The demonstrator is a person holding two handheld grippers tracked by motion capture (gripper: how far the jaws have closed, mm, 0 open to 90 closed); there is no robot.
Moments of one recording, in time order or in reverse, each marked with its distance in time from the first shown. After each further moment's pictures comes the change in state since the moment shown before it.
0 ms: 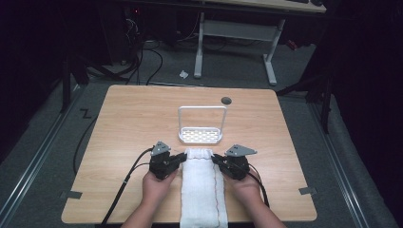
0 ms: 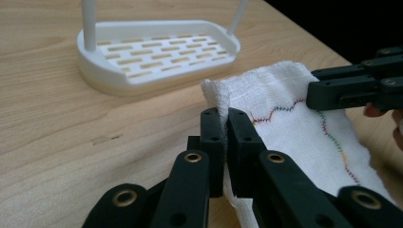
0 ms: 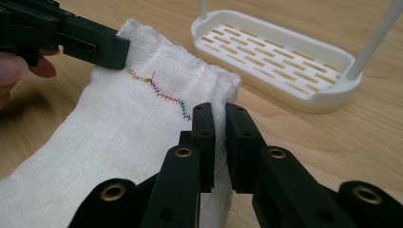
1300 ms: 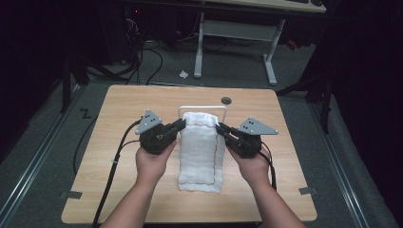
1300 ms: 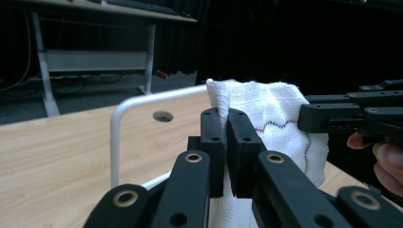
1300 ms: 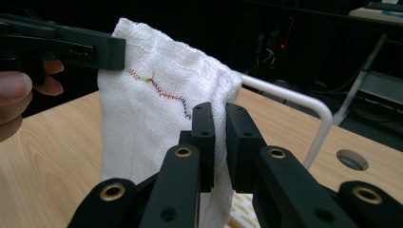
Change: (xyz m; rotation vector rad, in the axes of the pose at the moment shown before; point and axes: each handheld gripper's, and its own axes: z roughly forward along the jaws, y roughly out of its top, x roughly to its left) left arm -0.037 0.111 -0.061 -0.282 0.016 0.138; right arm 0.005 0.099 -0.067 -0.280 -0.049 -0.077
